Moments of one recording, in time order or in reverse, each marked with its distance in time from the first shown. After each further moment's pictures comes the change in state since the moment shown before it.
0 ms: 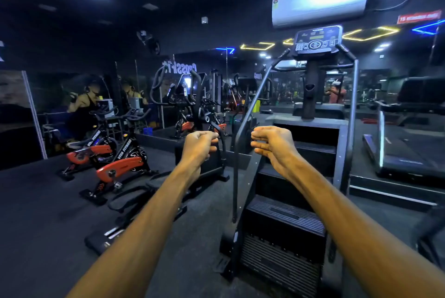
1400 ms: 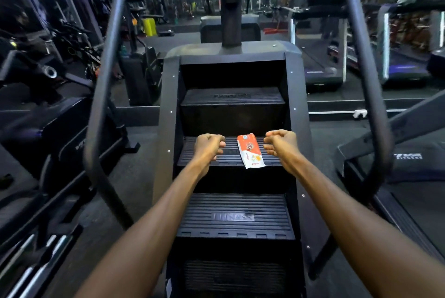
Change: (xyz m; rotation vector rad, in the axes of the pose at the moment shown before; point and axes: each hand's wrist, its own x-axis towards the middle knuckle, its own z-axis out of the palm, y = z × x) left_hand 0.558 -0.387 0.516 0.197 -0.530 -0.398; right_hand 0.625 0.364 -0.336 -0.301 0.715 0.373
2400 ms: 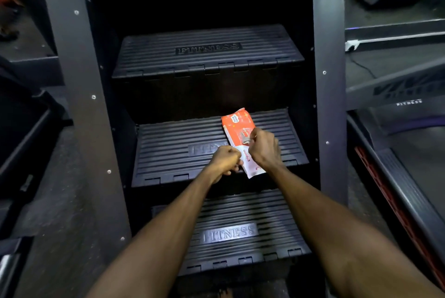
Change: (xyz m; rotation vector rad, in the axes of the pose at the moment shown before) left_hand 0.307 -0.153 0.149 0.318 -0.539 -0.328; right_hand 0.286 0.176 0.125 -1.009 0.028 -0.091
